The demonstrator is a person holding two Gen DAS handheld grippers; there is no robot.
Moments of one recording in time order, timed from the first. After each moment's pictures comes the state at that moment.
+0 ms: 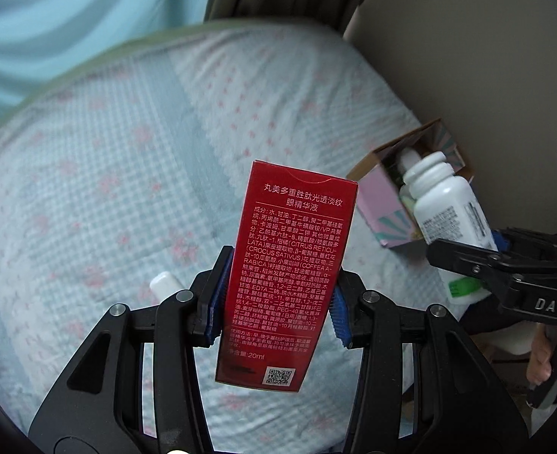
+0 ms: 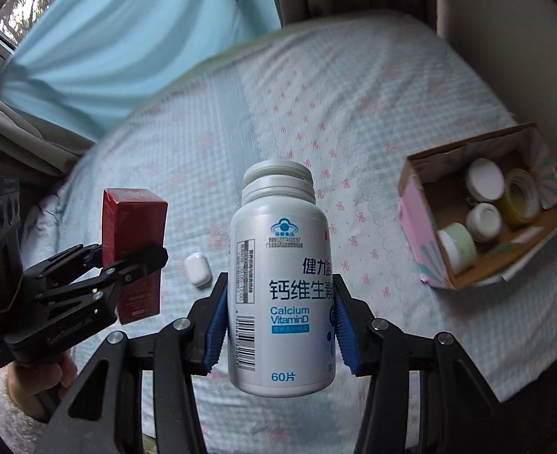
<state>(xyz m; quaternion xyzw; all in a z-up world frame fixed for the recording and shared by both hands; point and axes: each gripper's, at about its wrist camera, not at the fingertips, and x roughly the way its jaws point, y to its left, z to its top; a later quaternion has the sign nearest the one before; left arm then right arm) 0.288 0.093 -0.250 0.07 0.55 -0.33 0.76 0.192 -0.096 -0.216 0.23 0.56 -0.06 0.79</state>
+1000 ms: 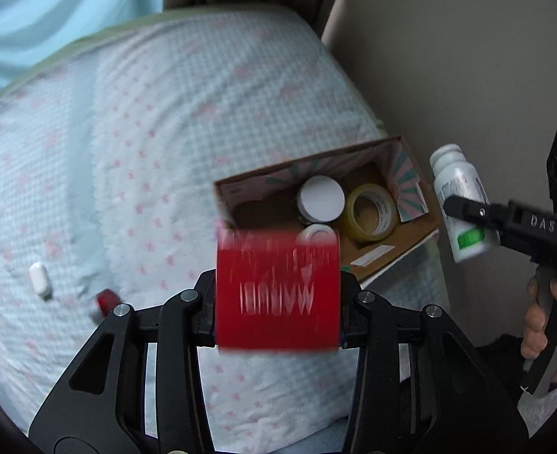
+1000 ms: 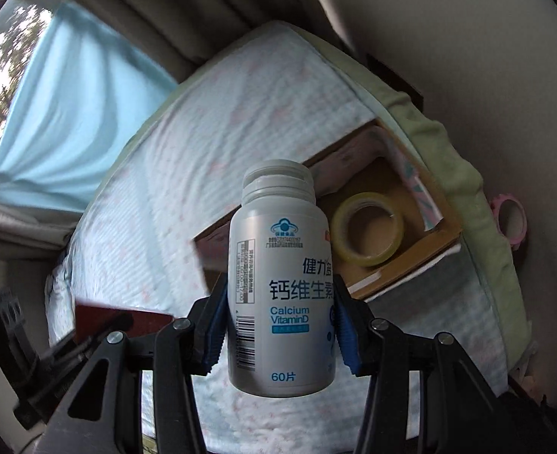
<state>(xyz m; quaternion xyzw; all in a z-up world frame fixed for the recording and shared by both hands) 0.232 -0.196 -0.277 0.04 0.60 -0.26 0.76 0.153 -0.450 -0.255 0.34 0.56 -0.08 0.75</state>
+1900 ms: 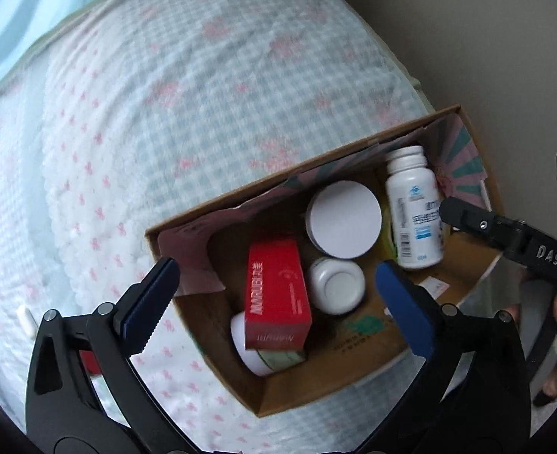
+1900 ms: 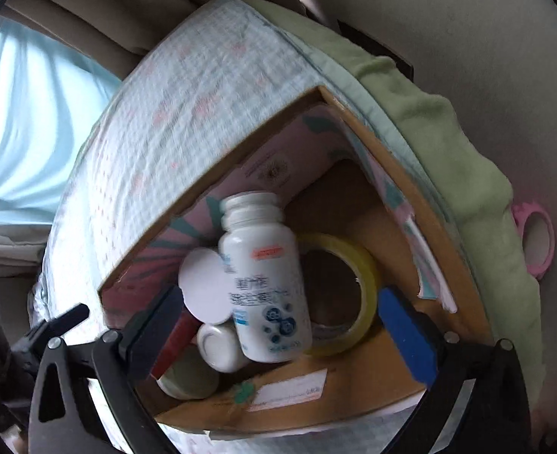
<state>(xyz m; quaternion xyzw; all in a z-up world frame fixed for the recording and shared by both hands) 0.290 -0.273 -0.380 0.12 0.65 -0.24 0.72 0.181 -0.492 -0.375 0.34 0.57 -0.11 0.74</state>
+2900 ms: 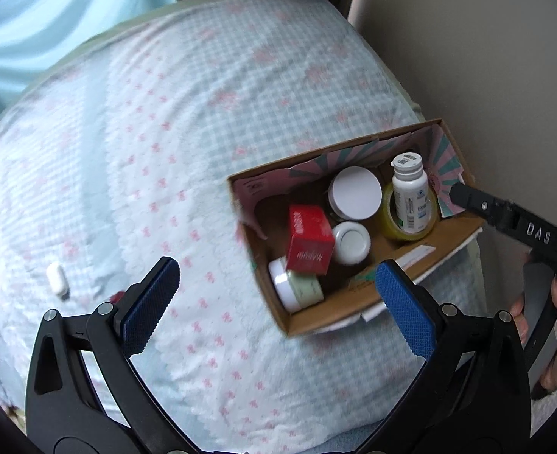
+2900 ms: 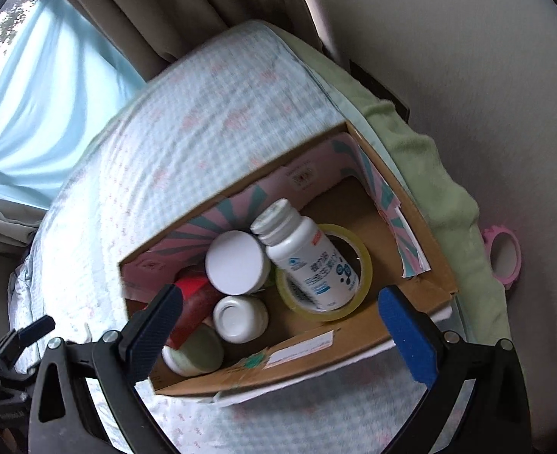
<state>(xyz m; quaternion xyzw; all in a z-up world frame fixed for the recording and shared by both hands) 0.235 -0.203 -0.296 0.10 0.60 -0.20 0.77 0.162 -0.440 -0.307 0.26 0.54 -0.12 0.79</state>
